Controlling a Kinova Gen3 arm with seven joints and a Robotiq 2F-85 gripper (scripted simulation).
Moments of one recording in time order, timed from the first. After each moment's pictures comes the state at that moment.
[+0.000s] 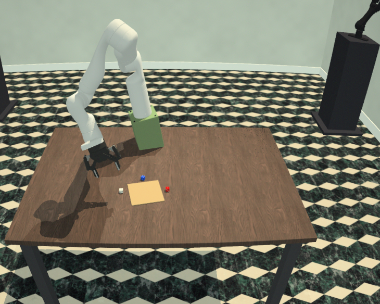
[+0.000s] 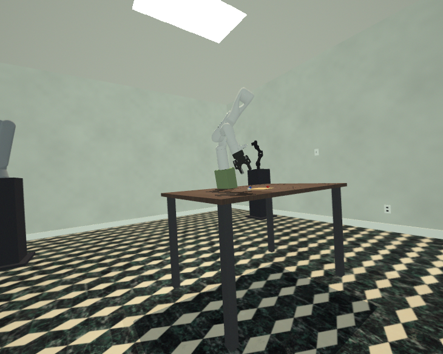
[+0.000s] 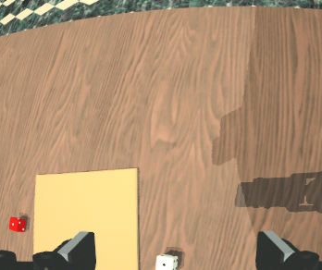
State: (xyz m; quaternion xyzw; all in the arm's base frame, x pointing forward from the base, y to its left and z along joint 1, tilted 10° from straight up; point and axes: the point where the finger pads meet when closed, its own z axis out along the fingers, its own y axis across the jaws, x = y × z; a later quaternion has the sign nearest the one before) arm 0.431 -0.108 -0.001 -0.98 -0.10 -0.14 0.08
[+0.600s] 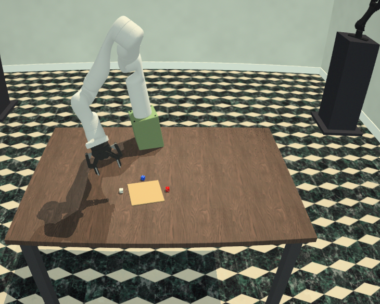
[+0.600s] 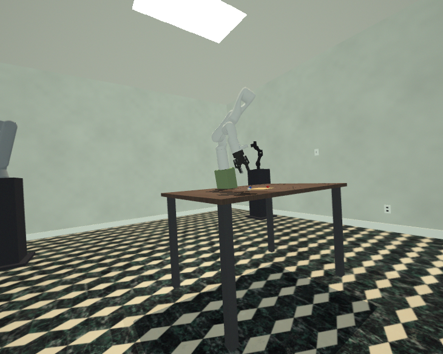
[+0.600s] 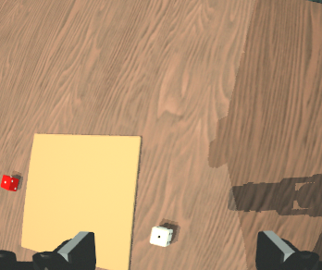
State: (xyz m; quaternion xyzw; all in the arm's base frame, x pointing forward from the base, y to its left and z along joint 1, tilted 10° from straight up) arm 0.414 -0.107 -0.001 -0.98 -0.16 -0.11 0.04
